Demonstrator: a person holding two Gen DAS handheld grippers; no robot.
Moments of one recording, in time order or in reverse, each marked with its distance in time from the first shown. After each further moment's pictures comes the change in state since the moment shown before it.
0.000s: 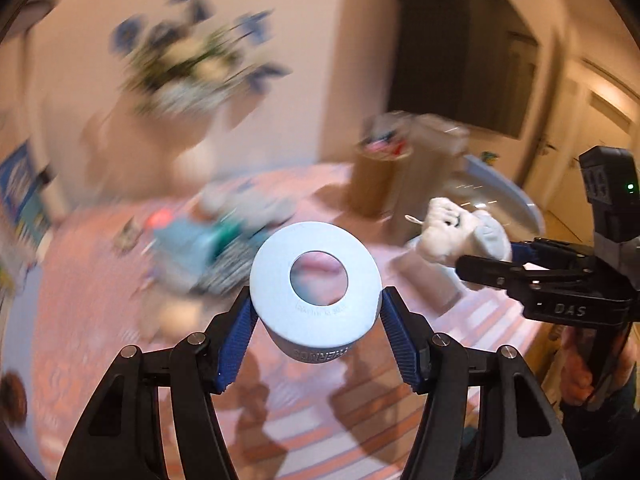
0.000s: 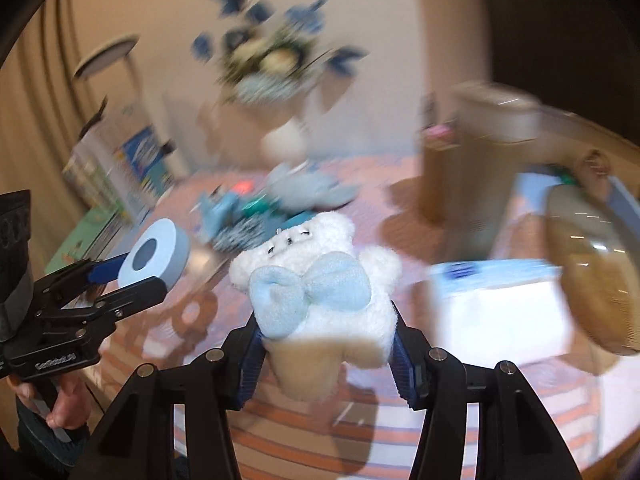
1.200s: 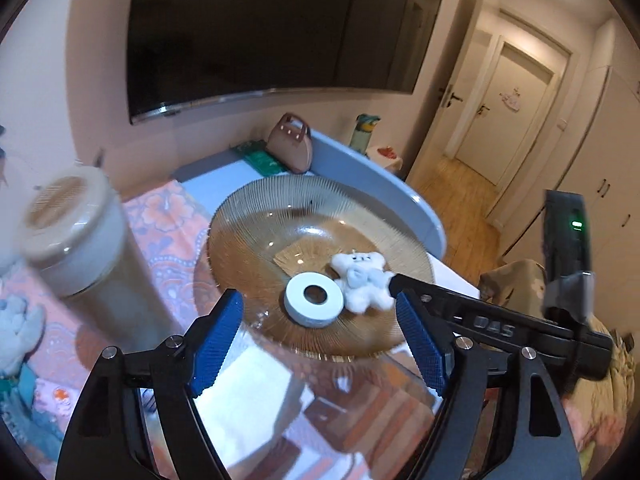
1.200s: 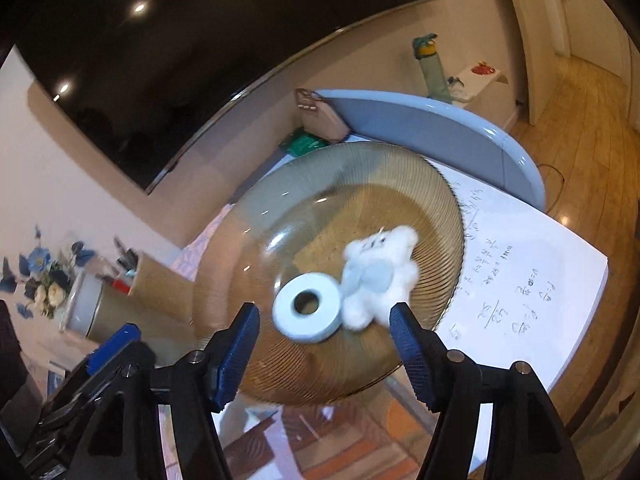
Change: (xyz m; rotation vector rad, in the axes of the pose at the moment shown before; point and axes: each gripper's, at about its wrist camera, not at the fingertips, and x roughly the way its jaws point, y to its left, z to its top) left arm 0.155 -0.231 0.111 0.161 0.152 -0.355; right arm -0.056 -0.265 -0.015 0.709 -0.053 -0.256
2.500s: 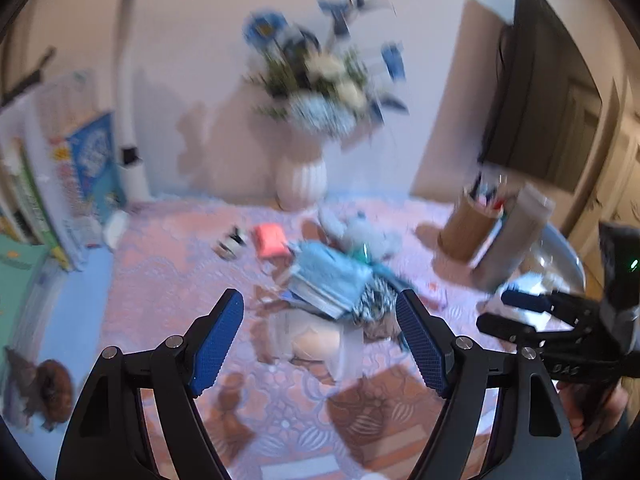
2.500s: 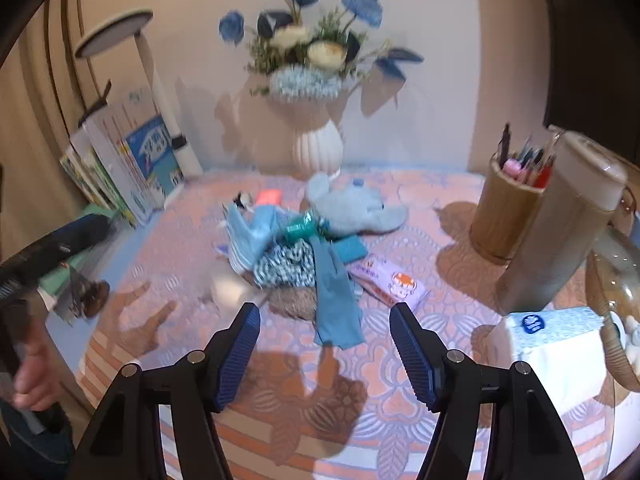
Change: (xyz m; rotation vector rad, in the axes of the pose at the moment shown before) left arm -0.266 0.257 -0.191 -0.361 -0.194 0.498; right arm 0.035 0.321 -0.221 -0.816 0.146 0.268
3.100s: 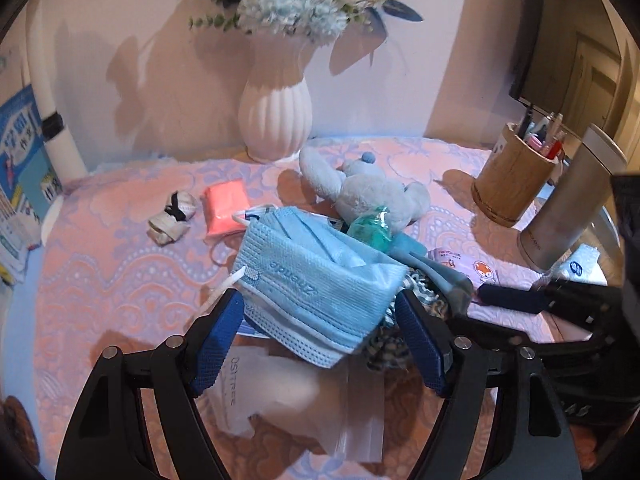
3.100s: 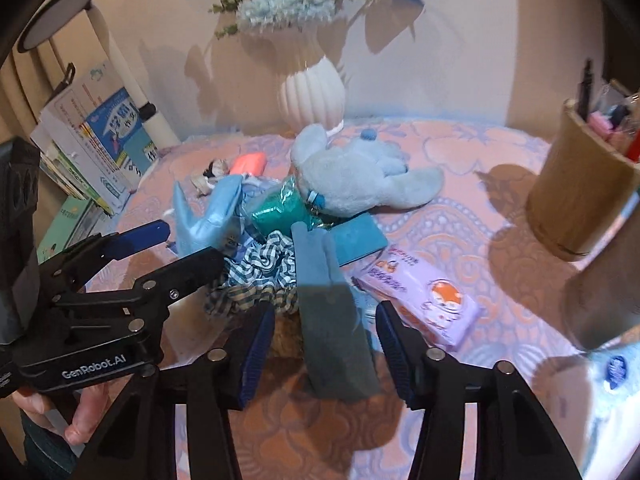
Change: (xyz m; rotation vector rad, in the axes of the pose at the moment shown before) left arm 0.128 -0.012 0.003 0.043 0.175 0.017; right arm 0.114 -0.015 0.025 0.053 0.156 0.067
